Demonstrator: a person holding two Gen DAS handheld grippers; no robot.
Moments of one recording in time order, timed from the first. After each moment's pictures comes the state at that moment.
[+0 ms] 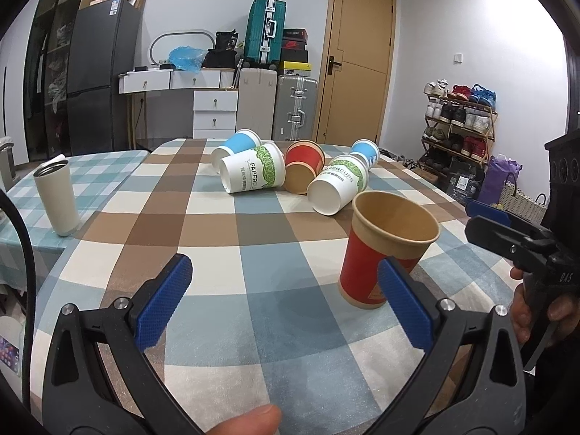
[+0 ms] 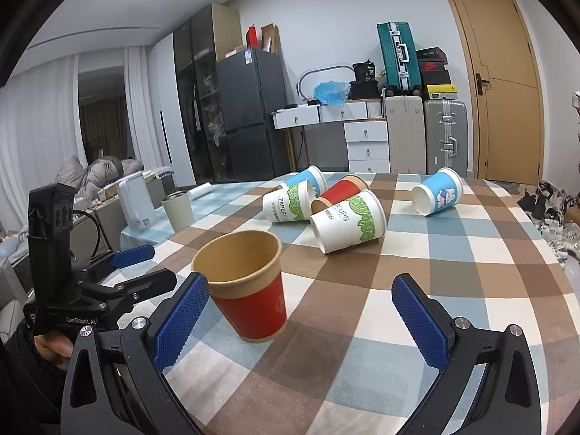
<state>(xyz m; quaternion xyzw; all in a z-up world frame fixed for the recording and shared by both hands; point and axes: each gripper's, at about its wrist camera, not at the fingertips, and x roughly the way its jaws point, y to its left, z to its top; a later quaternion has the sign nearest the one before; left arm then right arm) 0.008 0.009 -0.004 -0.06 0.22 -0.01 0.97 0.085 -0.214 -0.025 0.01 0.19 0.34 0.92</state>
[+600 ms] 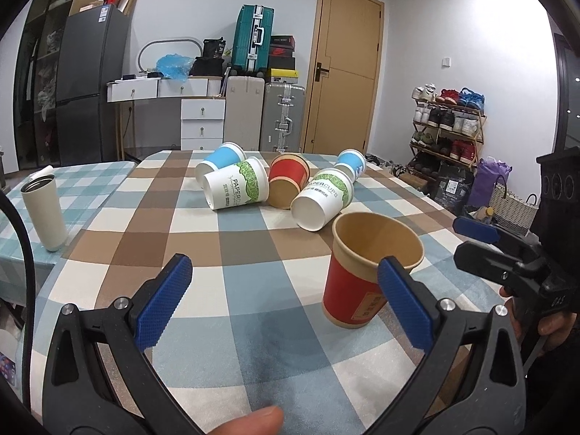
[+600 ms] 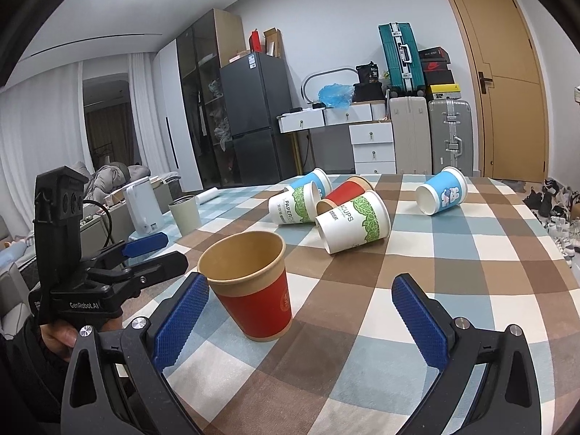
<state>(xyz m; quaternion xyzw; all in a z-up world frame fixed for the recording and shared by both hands) 0.018 0.004 0.004 -0.05 0.21 -0.04 0.98 0.082 -0.214 -0.027 0.01 0.19 0.36 0.91</state>
